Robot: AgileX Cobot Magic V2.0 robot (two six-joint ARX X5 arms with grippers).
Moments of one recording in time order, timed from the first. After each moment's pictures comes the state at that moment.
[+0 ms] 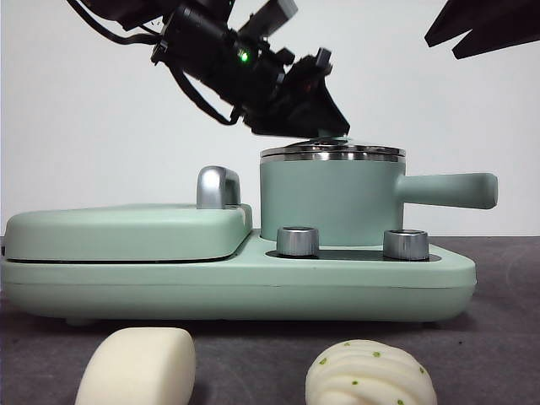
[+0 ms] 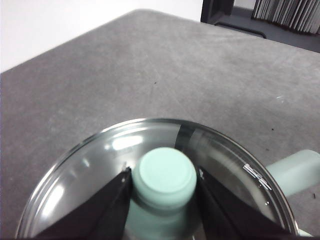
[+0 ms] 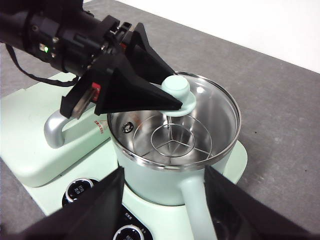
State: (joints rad) left arm -0.64 1.80 1.26 0.18 0.37 0.14; right arm 0.32 0.83 0.73 -0.29 -0.36 -0.12
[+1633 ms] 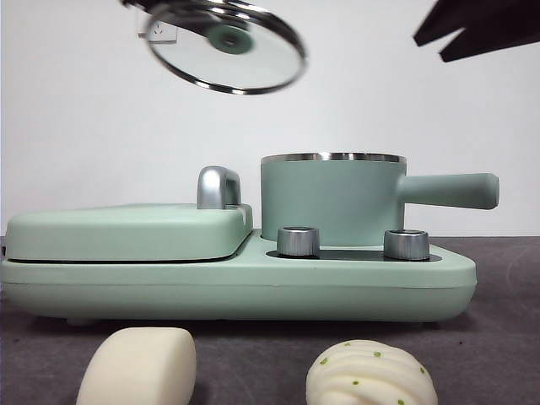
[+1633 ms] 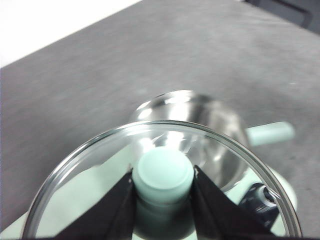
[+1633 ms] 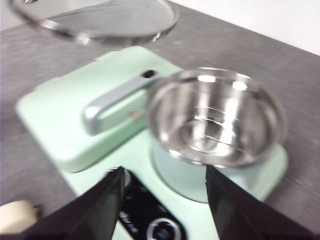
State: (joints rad) left arm -0.50 1.39 1.40 -0.53 0.27 0.14; right arm 0.40 0.83 0.73 -0.32 -0.40 -0.13
